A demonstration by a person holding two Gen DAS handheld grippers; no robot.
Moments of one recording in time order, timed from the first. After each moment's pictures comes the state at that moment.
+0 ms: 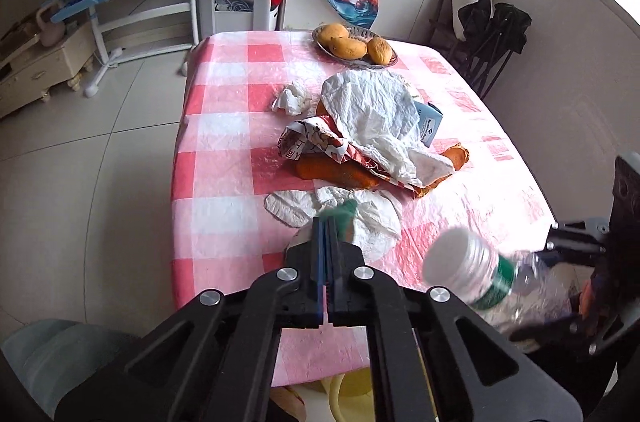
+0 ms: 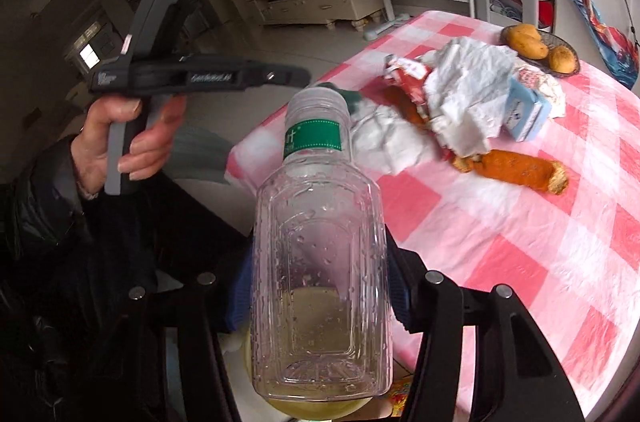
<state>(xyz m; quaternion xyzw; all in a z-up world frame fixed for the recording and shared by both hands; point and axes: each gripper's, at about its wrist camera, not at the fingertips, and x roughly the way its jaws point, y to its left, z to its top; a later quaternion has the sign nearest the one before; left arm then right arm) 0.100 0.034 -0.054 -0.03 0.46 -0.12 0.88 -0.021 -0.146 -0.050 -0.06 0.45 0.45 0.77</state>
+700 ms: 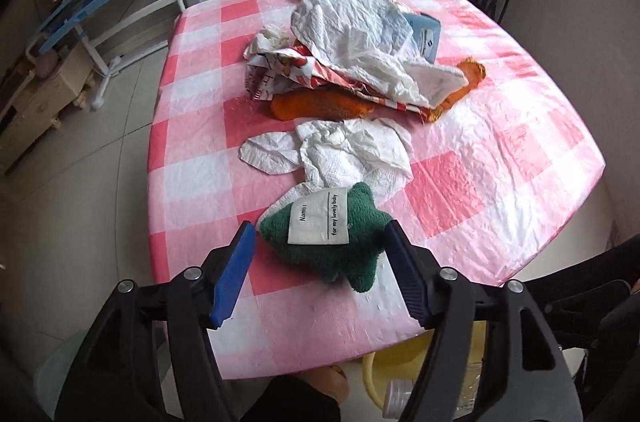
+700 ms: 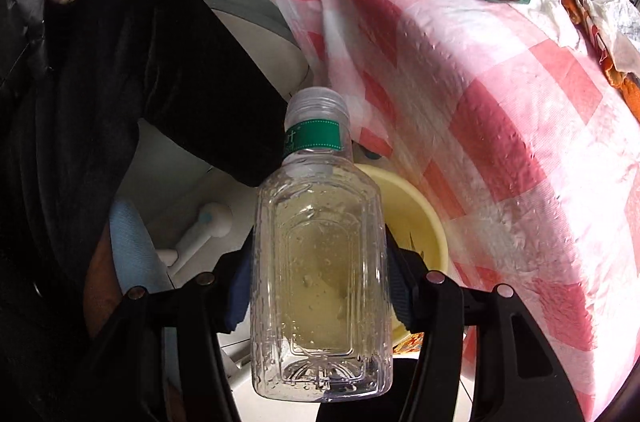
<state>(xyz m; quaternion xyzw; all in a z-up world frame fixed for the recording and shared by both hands) 0.097 -0.016 -0.104 0.10 0.51 -0.11 0.85 -0.090 -0.076 -0.137 -0.24 0.55 0.46 0.65</state>
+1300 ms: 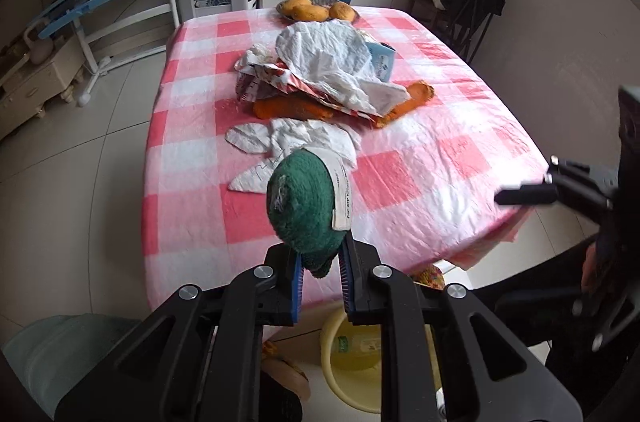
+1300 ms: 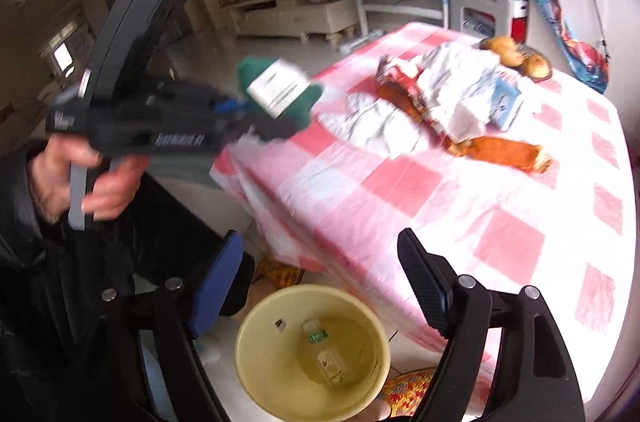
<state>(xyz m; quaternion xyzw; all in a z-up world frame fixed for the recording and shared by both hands) 0.032 -0.002 -0.073 0.02 0.47 -0.15 0.87 -0.042 -0.154 -0.056 -0.06 0.40 0.38 0.83</state>
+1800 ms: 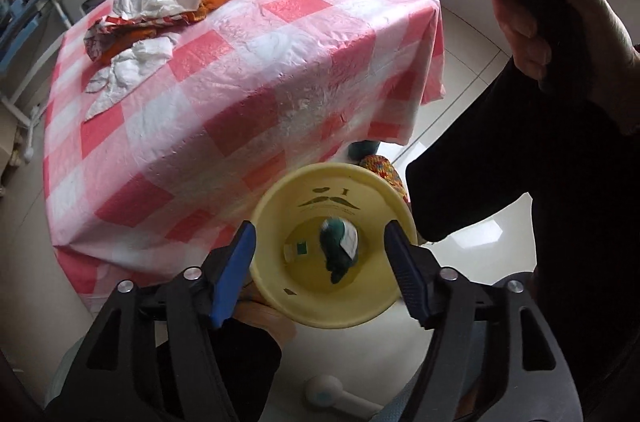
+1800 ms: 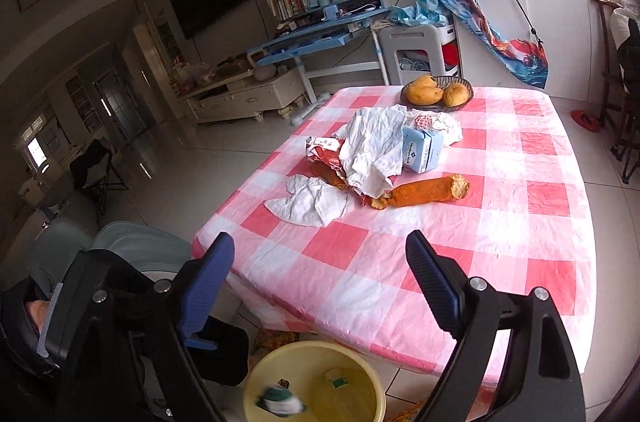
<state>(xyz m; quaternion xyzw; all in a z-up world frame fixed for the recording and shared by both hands) -0.070 -0.082 -0.111 0.16 0.51 -0.28 0.80 -0.039 -0.205 -0.026 0.06 0.34 0.31 0.89</state>
